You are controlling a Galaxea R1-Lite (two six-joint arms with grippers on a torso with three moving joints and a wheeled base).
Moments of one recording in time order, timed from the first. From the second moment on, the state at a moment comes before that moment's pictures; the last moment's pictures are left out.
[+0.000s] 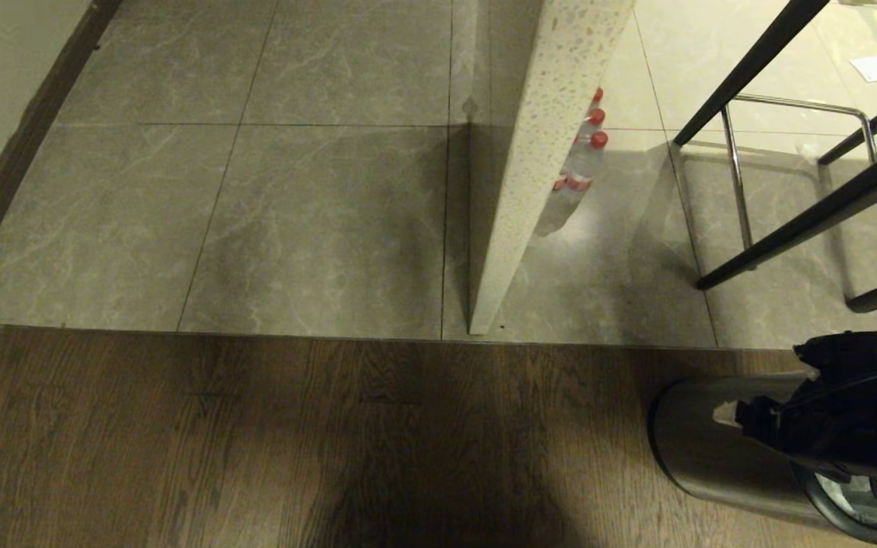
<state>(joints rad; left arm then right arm) 0.00 0.00 0.00 0.00 0.01 -0.01 -0.07 1.82 -0.44 -0.53 -0.08 0.44</state>
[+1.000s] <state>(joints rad) 0.00 0.00 0.00 0.00 0.01 -0.01 -0.07 1.77 -0.43 -0.54 -0.14 0.44</state>
